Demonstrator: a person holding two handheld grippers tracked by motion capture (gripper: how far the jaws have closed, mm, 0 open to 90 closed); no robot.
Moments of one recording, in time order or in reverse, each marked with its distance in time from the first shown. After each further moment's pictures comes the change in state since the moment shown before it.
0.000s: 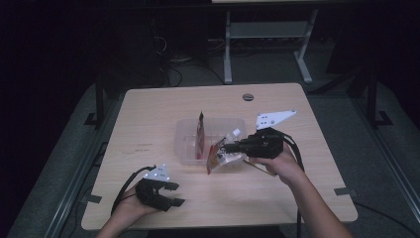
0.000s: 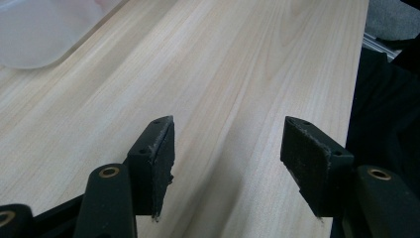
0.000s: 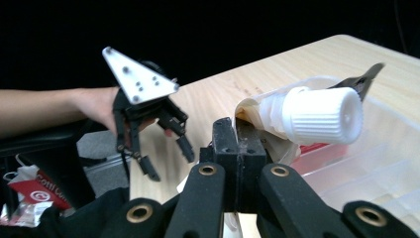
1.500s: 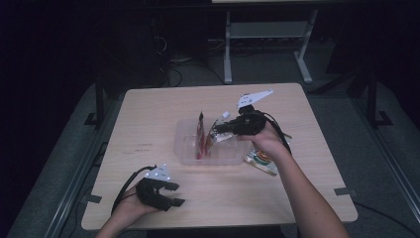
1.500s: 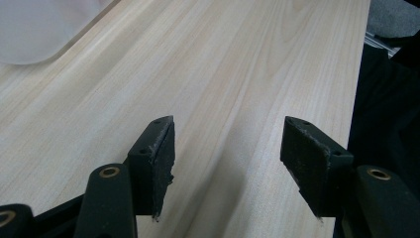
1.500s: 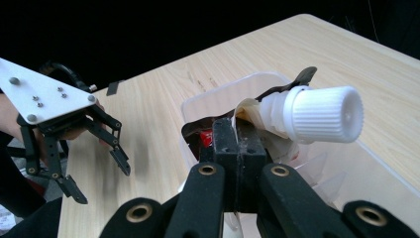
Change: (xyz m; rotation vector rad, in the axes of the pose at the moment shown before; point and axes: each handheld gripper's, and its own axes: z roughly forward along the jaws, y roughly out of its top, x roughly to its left) left arm 0.003 0.000 0.002 0.022 -0.010 0.004; right arm -0.059 0.026 0.042 0.104 -0.091 0.021
